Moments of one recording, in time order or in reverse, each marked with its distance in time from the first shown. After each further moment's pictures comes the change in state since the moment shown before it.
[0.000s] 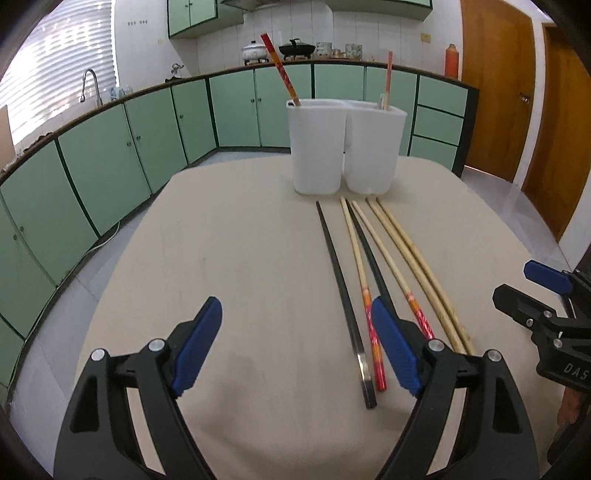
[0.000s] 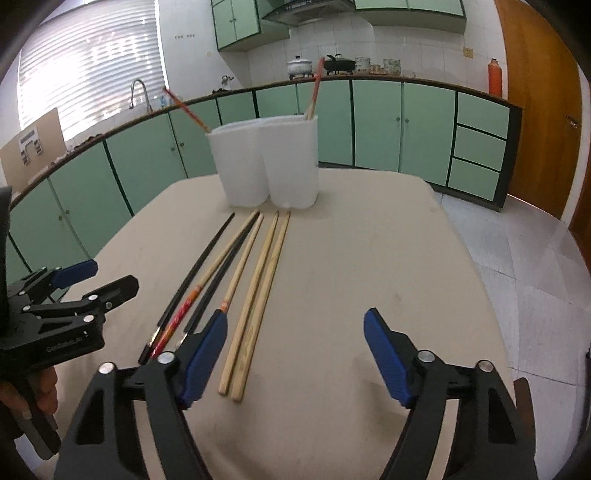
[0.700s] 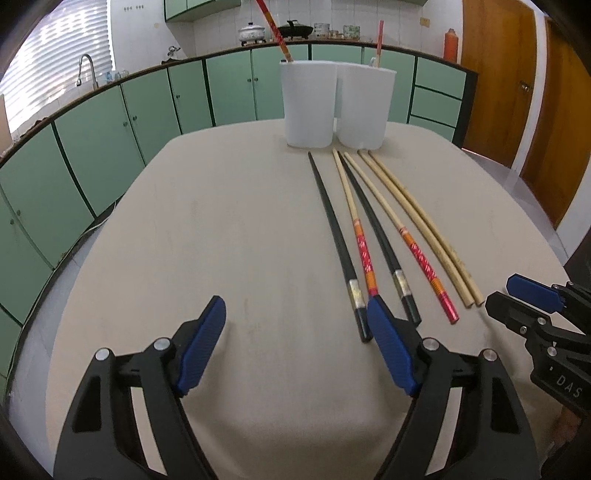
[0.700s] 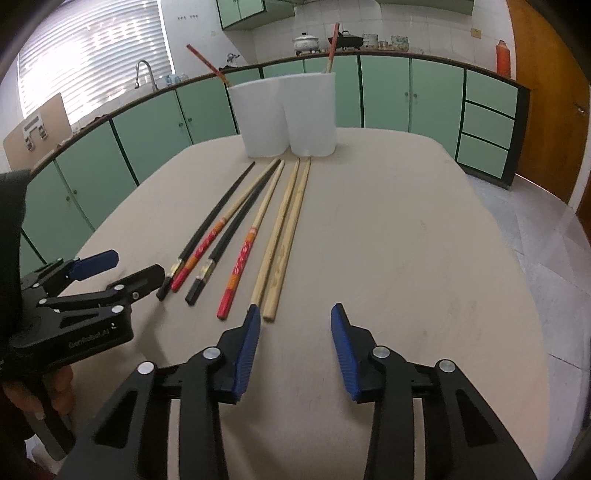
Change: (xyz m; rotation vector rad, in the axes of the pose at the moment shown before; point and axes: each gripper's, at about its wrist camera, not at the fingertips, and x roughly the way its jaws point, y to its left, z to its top) left arm 0.004 -0.013 -0.037 -0.002 0.080 -0.008; right arm -0.001 0.020 -0.041 0.003 0.100 0.032
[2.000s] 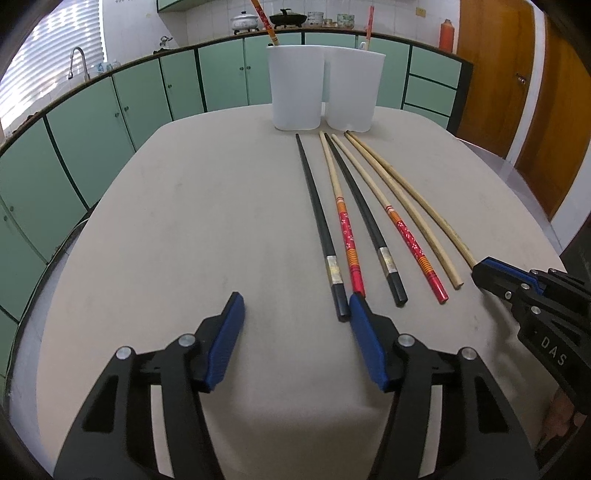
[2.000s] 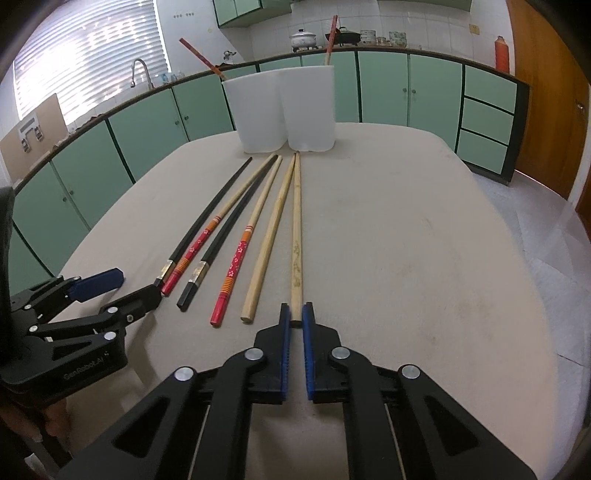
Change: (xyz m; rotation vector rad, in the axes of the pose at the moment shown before) left arm 0.001 -0.012 -0.007 0.011 0.041 -0.024; right arm 0.012 -0.002 0.003 0.014 0.005 -0.003
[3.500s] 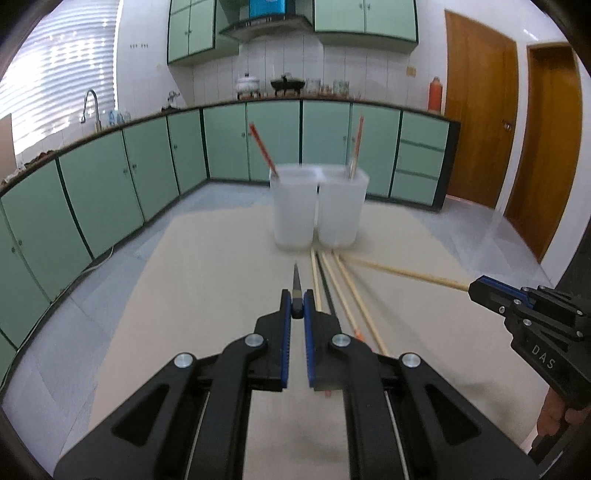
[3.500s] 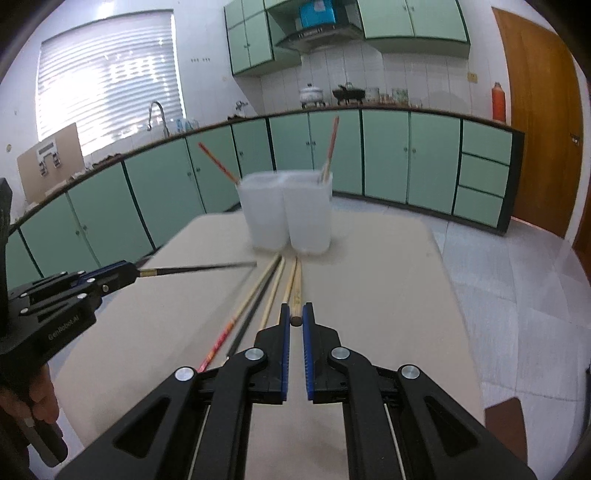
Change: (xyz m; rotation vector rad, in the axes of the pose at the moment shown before) left arm -0.094 0.002 0.067 -0.015 -0.269 -0.024; right arm -0.080 -0.004 0.066 -0.045 -0.219 0.015
